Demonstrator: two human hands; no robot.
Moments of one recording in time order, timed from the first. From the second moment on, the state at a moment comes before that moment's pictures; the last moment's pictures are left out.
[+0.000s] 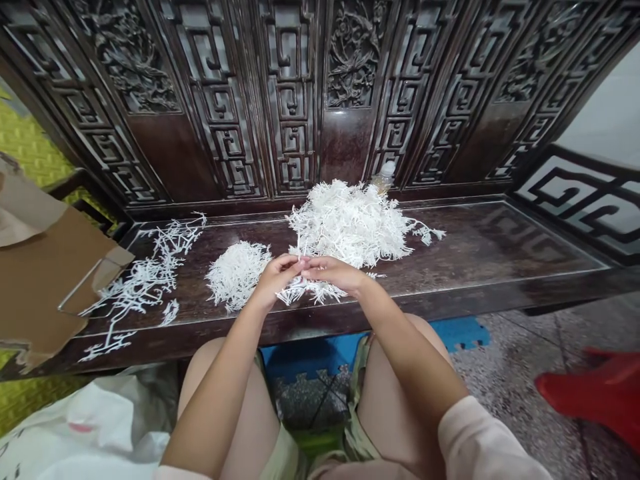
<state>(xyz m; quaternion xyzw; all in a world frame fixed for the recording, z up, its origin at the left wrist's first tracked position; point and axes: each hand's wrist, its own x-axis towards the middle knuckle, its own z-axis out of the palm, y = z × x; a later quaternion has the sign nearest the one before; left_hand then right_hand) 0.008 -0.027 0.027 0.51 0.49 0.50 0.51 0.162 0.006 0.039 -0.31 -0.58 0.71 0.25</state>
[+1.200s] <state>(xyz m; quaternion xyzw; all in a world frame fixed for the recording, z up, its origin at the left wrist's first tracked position) 0.015 -0.028 0.013 0.56 0.59 0.41 0.40 0.164 0.006 0.041 -0.43 -0.72 0.47 0.28</state>
